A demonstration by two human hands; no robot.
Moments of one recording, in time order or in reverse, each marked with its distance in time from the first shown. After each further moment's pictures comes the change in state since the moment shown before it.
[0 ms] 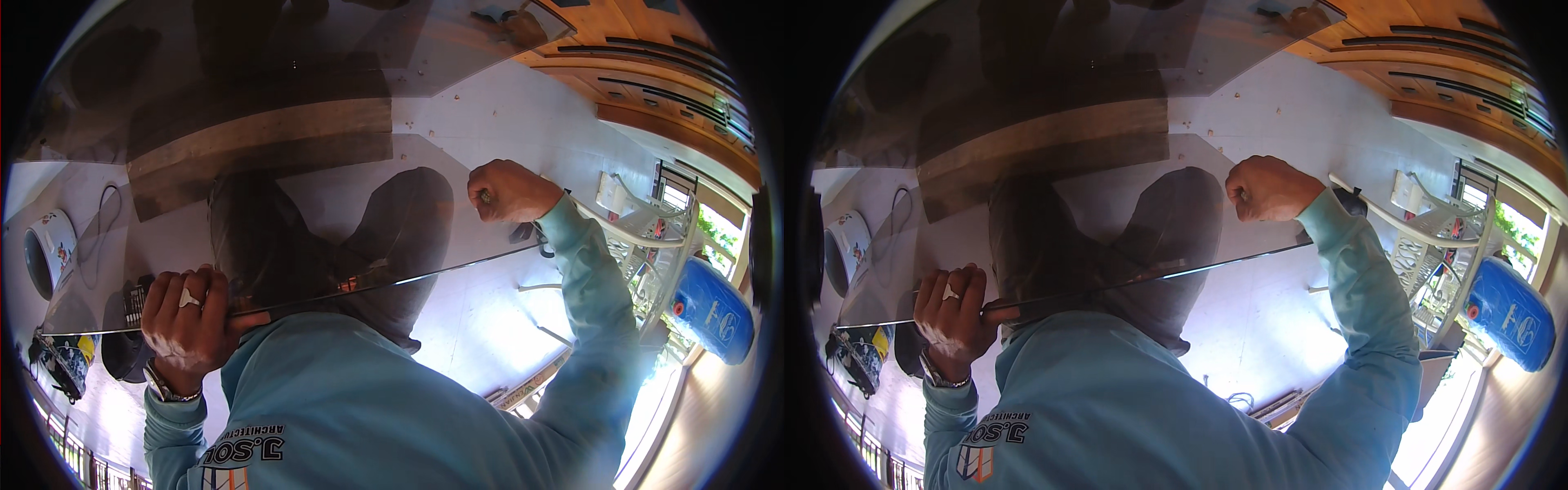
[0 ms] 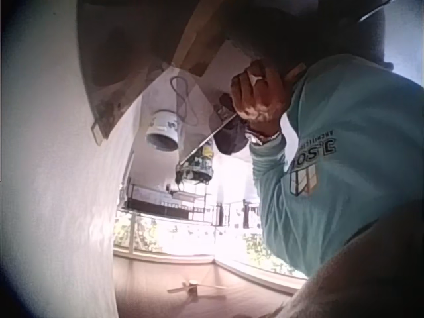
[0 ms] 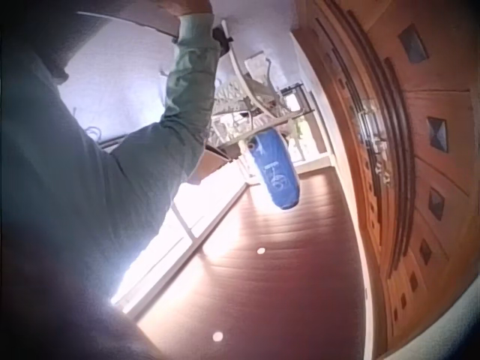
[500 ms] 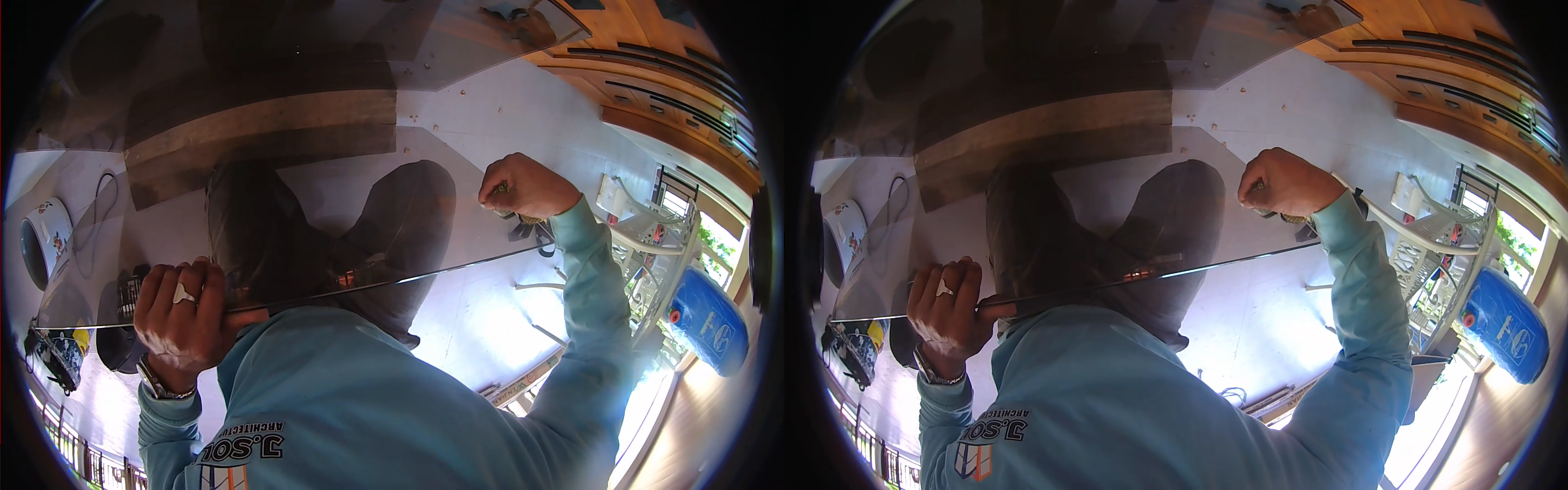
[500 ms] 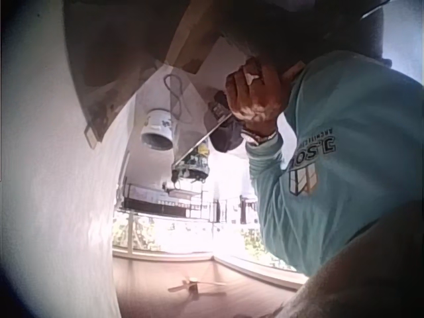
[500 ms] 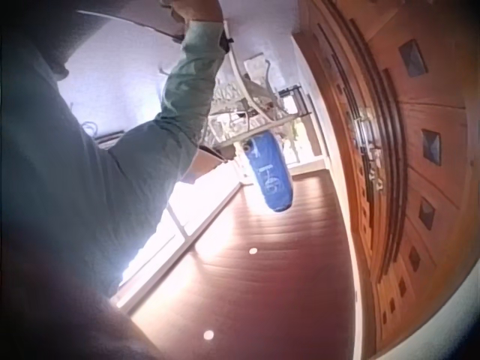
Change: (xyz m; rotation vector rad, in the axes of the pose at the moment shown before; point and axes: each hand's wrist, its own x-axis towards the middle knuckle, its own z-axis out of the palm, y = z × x) left_hand 0.001 -0.003 0.000 0.004 -0.006 0.010; right_hand -0.006 0.007 -0.011 0.269 -0.008 0.059
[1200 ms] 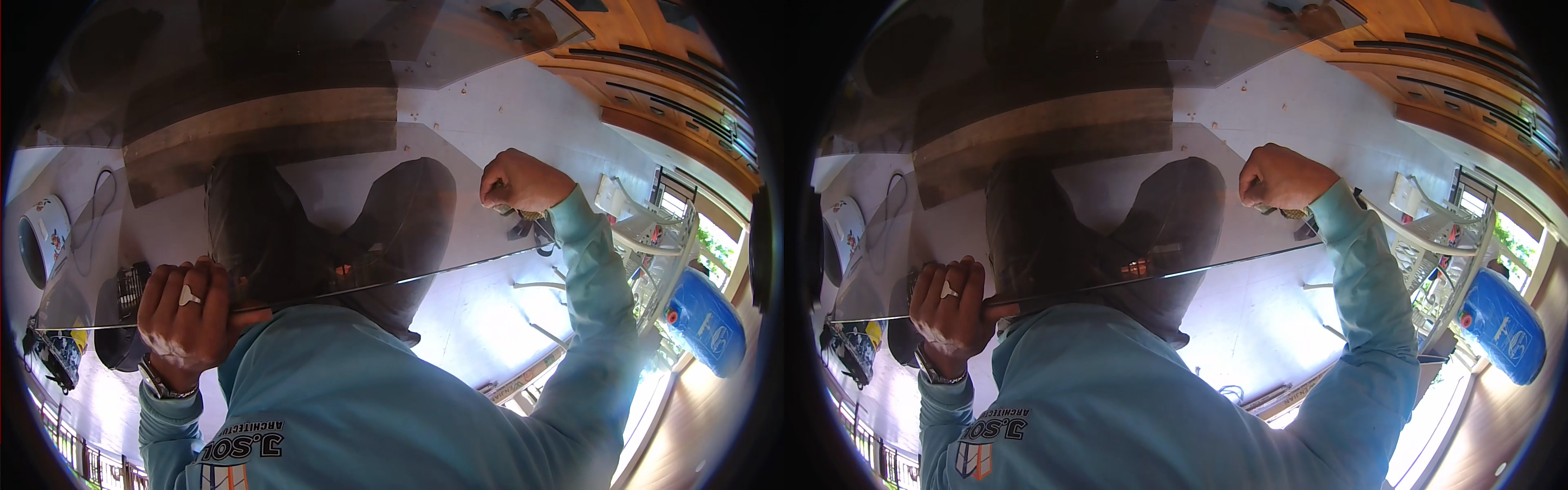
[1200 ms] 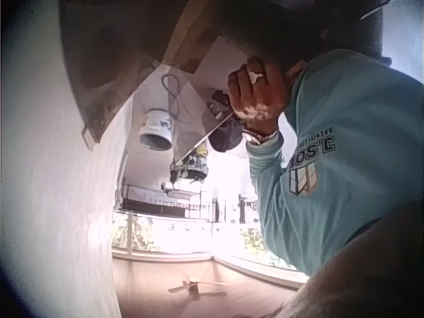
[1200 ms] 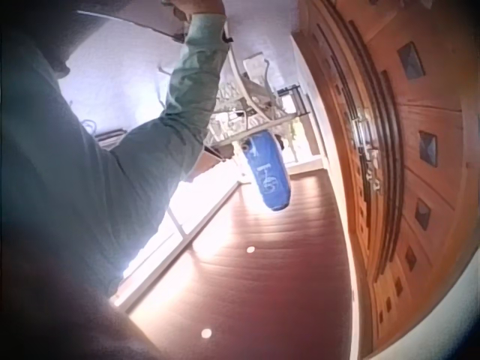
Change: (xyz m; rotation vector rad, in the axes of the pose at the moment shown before) left_hand -0.001 0.001 0.000 0.015 -0.004 0.044; right_hand 0.010 -0.008 -0.005 -0.089 -0.091 0.083
